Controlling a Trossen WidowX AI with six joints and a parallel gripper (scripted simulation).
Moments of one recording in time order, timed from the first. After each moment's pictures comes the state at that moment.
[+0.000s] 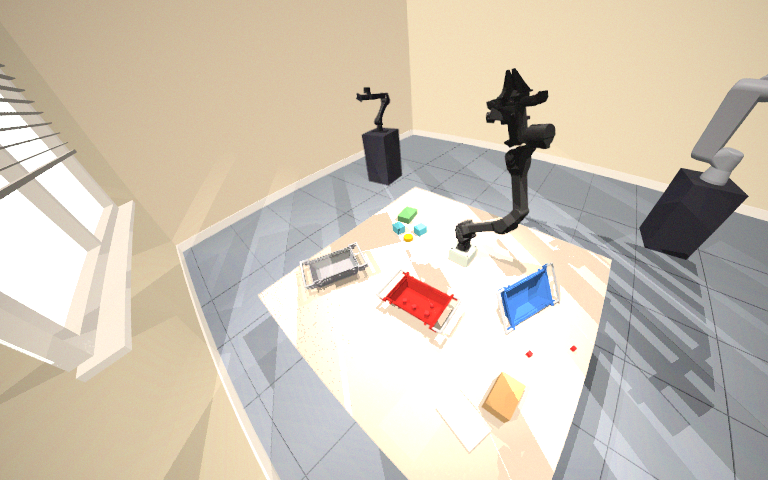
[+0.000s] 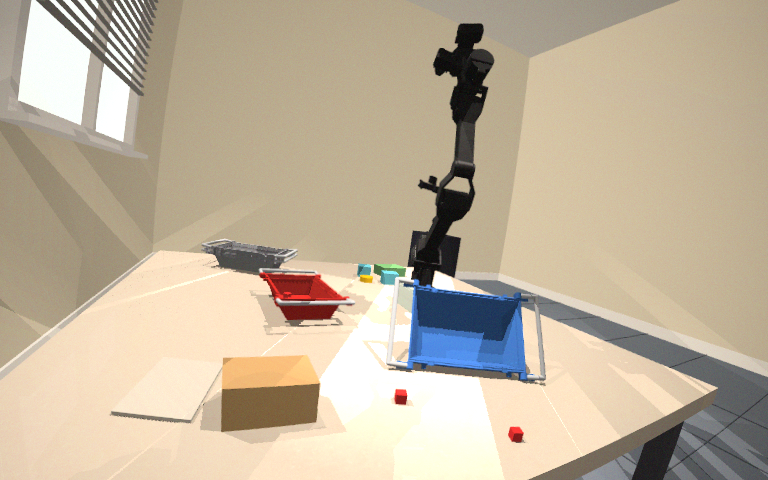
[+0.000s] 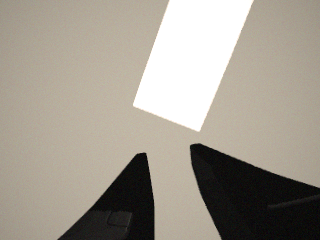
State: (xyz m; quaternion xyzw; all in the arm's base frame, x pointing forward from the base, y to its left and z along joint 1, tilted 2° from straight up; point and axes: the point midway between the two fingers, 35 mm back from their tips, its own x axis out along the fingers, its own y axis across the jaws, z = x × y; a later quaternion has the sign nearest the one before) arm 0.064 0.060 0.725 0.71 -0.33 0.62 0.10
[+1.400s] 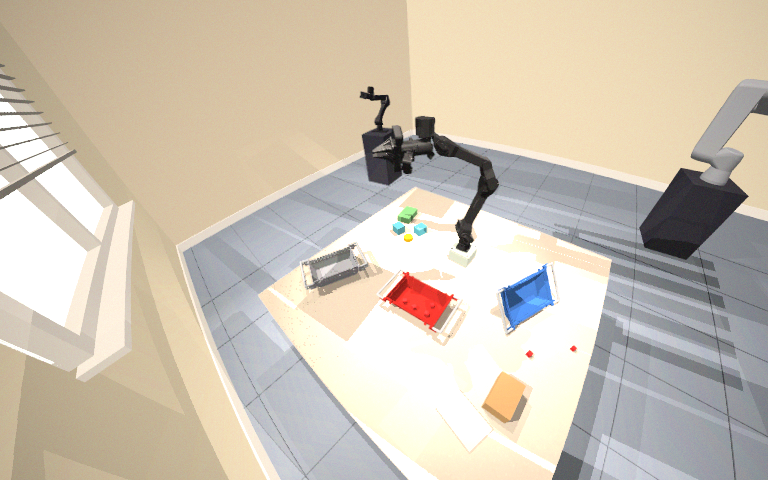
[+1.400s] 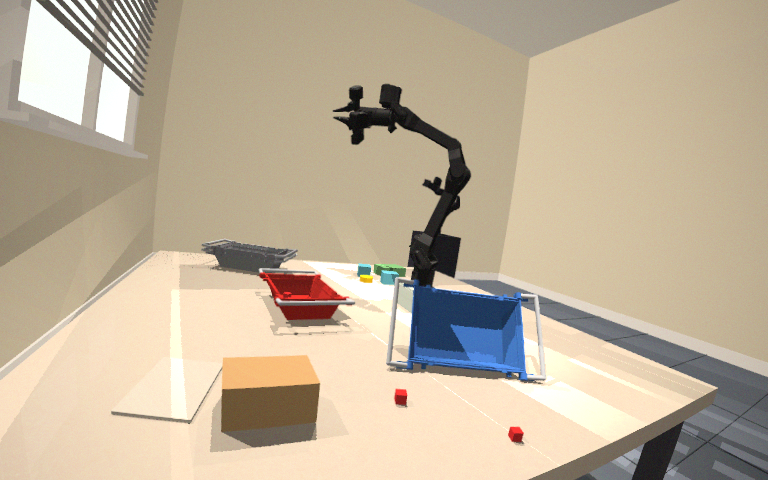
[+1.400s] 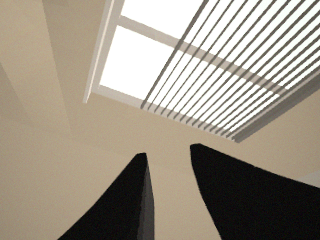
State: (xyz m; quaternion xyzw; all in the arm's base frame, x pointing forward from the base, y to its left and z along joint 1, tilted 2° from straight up) arm 0.225 -0.284 0.509 0.79 -0.34 0.19 -0.46
